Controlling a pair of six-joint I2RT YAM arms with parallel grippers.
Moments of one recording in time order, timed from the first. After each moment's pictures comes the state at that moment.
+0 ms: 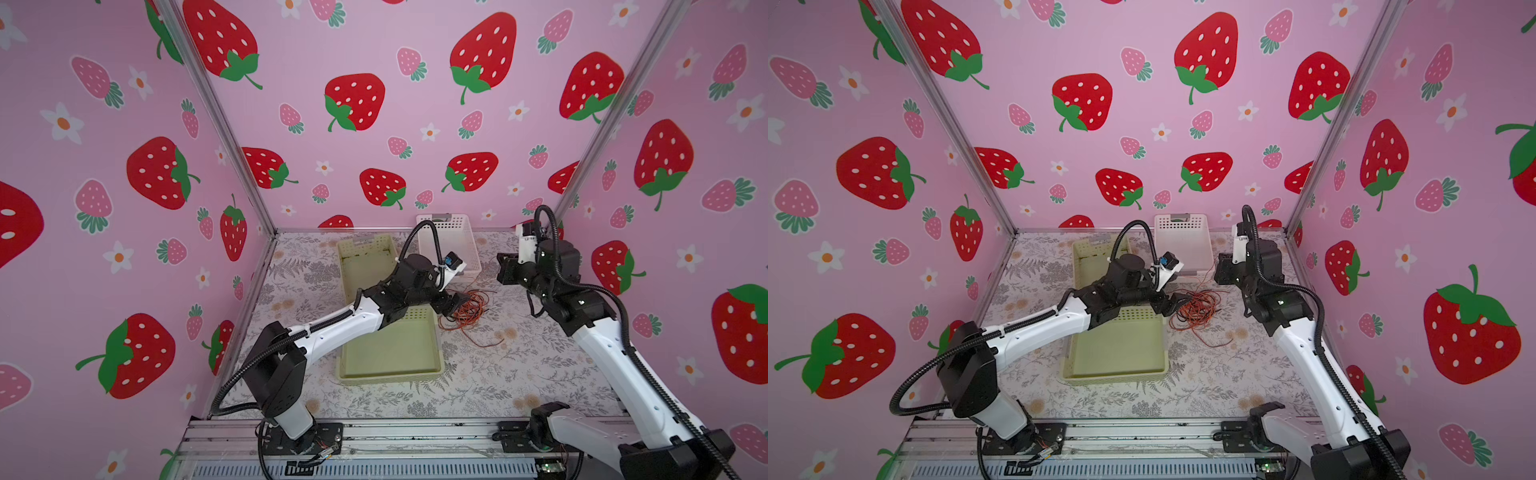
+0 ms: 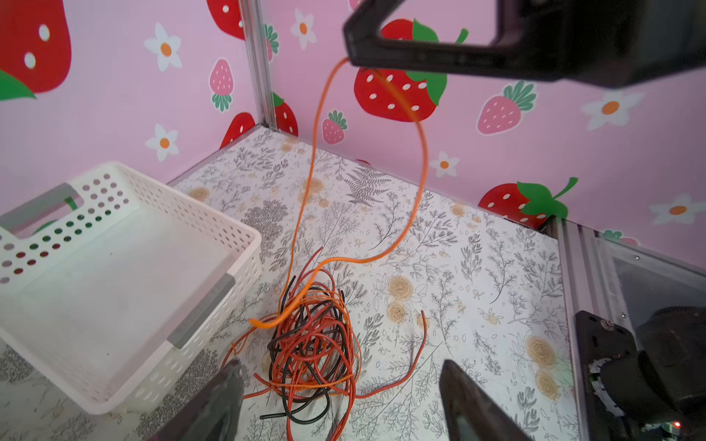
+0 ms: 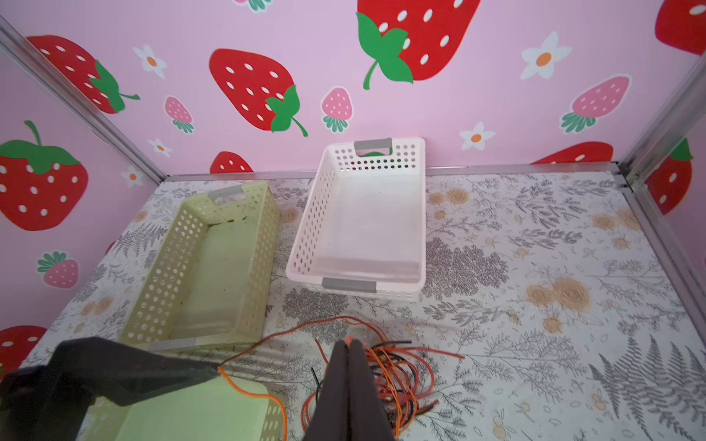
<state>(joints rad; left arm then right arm) -0.83 1.64 1.27 0.00 0.29 0.09 0.38 1.10 1.16 -0.45 -0.06 0.20</state>
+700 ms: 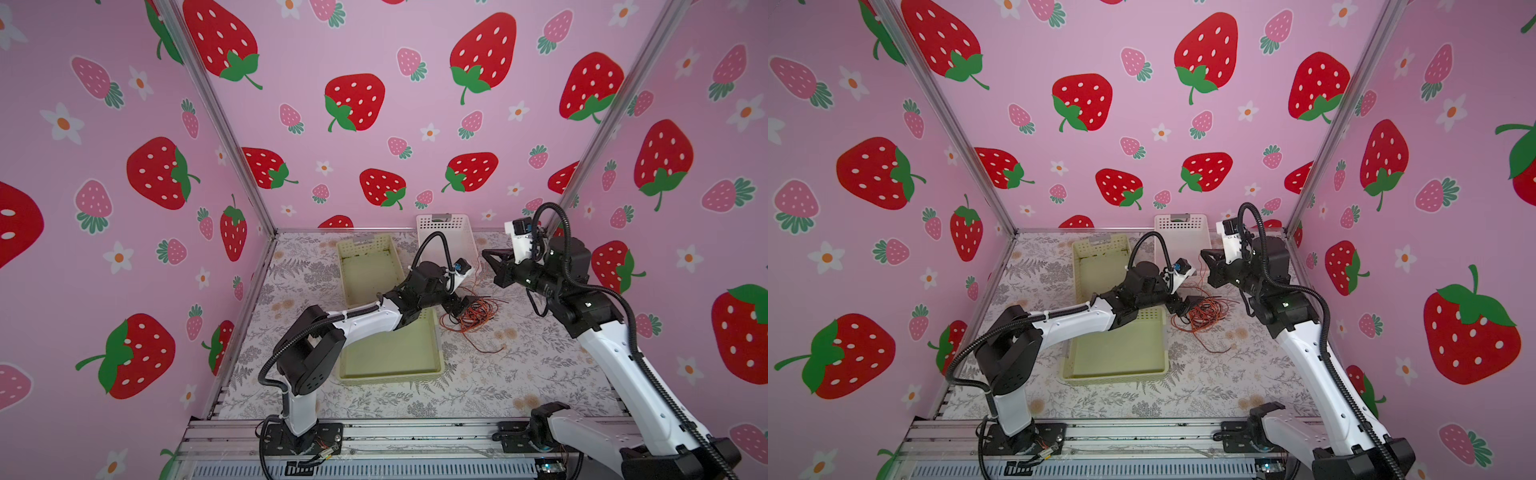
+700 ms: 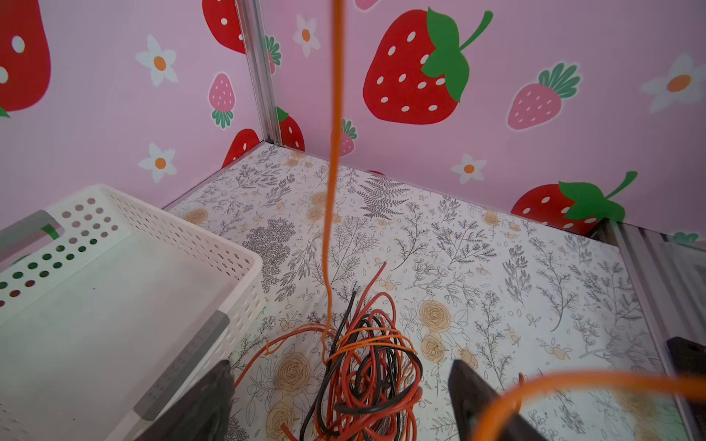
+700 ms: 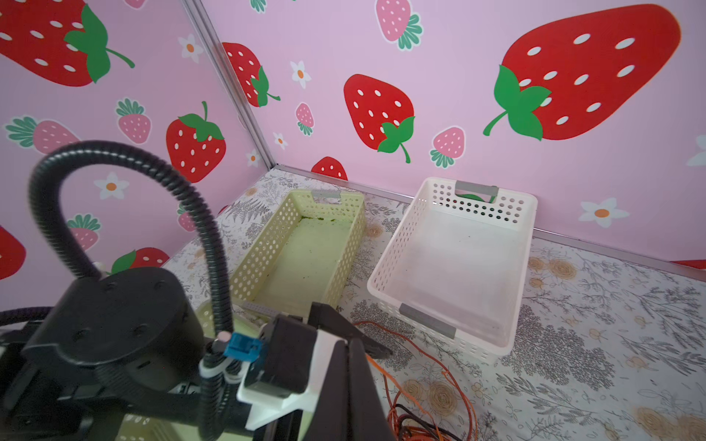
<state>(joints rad) -0.82 1.88 1.28 0.28 0.28 0.09 0.38 1.07 1.15 -0.38 -0.39 0.08</state>
